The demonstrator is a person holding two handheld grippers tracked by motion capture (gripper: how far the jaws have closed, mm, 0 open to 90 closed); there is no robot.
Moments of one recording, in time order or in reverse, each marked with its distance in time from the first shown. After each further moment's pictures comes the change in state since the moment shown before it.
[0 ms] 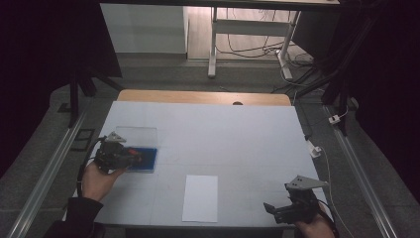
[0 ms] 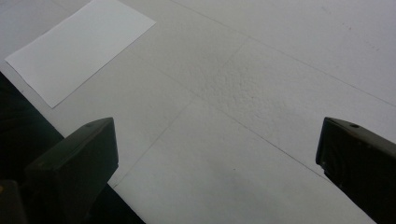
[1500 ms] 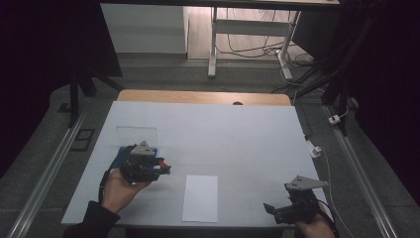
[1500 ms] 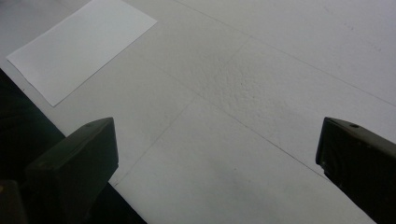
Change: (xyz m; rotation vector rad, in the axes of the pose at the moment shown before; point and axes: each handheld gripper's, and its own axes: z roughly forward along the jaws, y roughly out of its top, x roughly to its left) left arm -0.083 0.020 0.000 -0.021 -0.235 0.178; right arm 0.000 0.000 0.000 0.000 0.004 -0.006
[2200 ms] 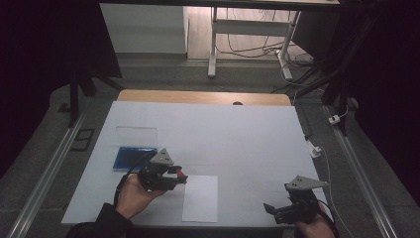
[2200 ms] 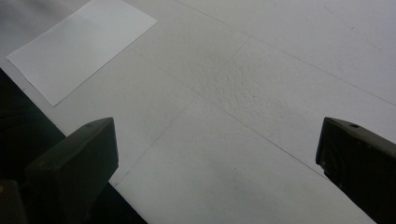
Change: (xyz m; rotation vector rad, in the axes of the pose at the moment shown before) left arm -0.040 0.015 0.024 0.027 -0.092 0.100; right arm 0.000 0.000 0.000 0.003 0.001 0.001
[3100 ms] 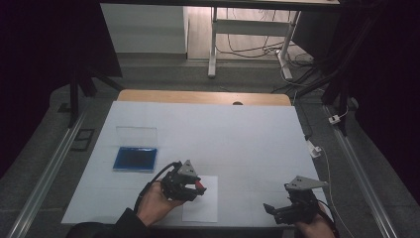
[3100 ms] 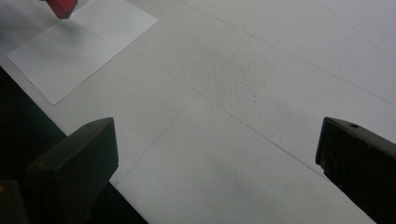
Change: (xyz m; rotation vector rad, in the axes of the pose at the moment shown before) left arm -0.034 0.010 0.049 0.068 -0.040 0.060; right arm 0.000 0.000 0.000 0.002 0.002 -0.002
